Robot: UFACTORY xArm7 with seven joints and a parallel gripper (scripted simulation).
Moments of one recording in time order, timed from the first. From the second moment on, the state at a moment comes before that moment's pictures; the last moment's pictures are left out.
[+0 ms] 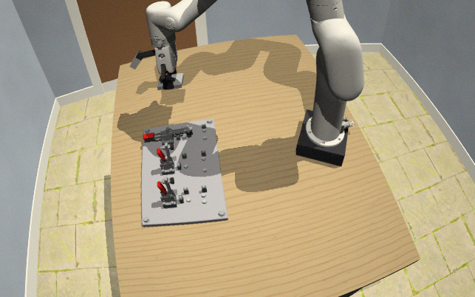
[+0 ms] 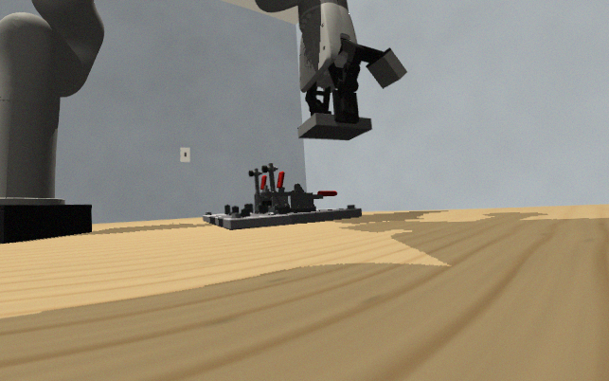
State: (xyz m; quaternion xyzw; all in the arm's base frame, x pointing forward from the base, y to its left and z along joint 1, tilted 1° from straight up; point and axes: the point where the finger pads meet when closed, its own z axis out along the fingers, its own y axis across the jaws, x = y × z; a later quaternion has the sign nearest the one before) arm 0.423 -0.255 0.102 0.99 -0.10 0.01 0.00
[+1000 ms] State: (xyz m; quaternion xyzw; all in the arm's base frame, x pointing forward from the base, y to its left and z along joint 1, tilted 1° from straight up) arm 0.422 -0.255 0.101 1.00 -0.04 0.01 0.00
